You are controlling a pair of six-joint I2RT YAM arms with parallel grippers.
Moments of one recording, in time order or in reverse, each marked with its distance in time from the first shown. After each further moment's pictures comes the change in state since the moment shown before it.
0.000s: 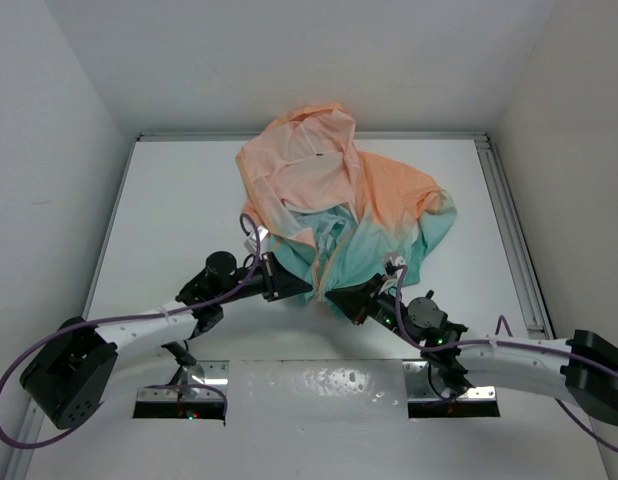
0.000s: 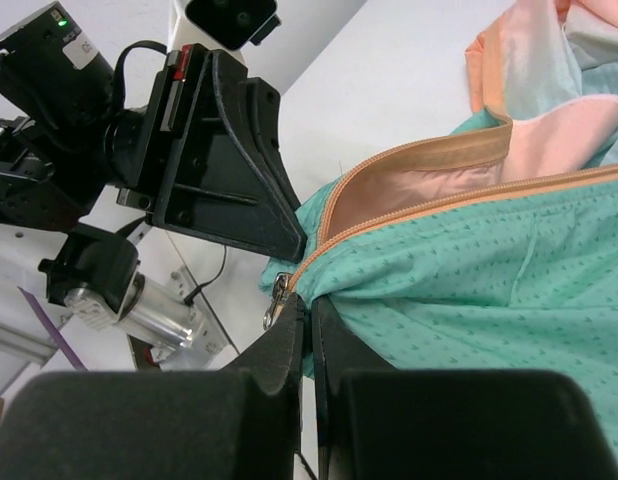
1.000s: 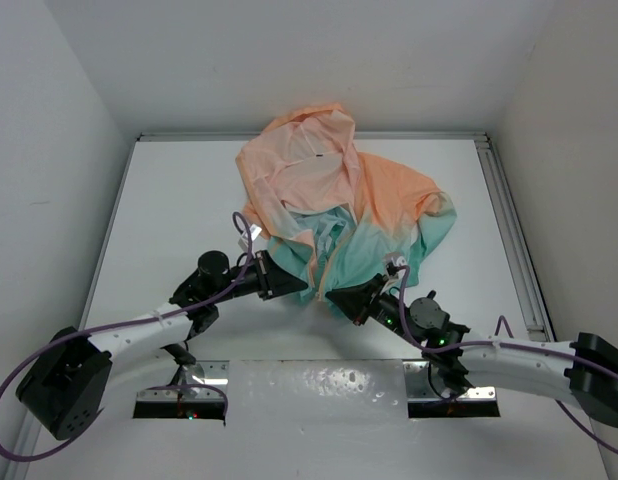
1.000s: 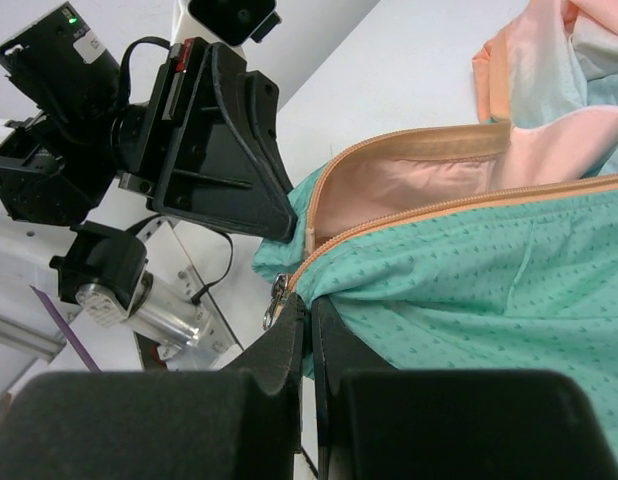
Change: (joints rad) left arm 0.055 -0.060 -0.013 -0.018 0.045 -0.018; right arm 0.000 -0.038 0.000 -0.019 -0.016 -0.004
